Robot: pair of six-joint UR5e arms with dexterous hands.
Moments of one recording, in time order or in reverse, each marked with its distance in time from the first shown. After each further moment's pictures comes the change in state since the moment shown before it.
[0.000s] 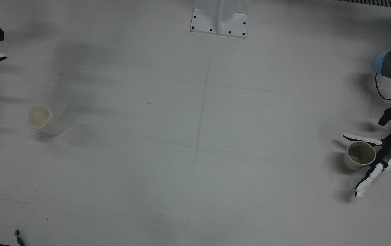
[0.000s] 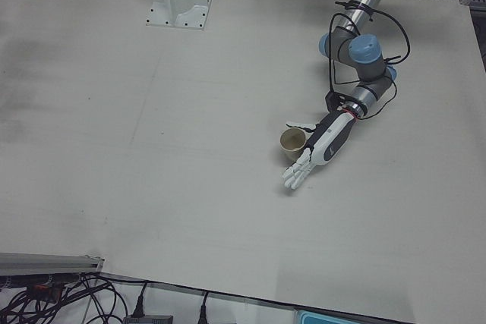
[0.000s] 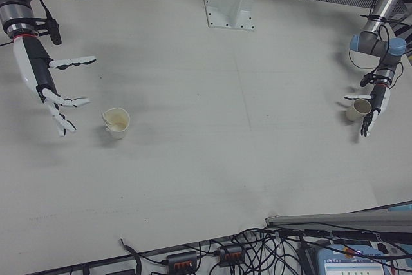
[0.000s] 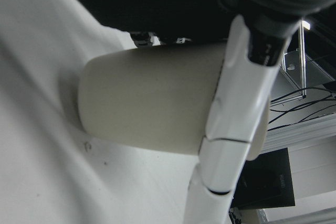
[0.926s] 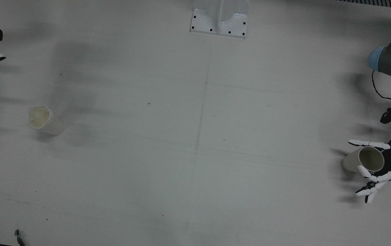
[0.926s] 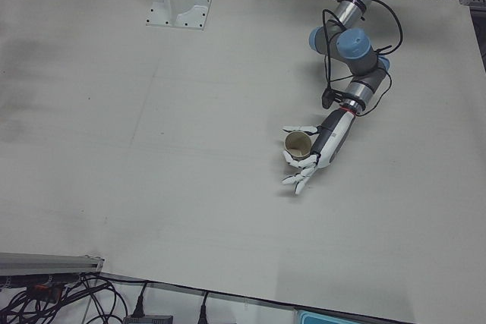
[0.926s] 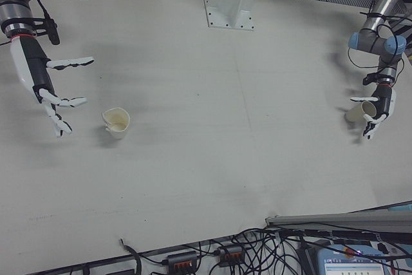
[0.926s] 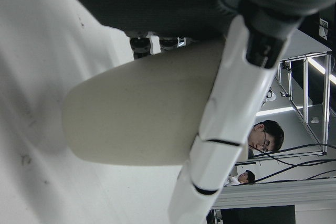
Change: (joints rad) left arm -0.002 -0.007 -0.100 0.231 -0.088 -0.201; right arm 0.006 0.001 0.000 0.000 0.003 0.010
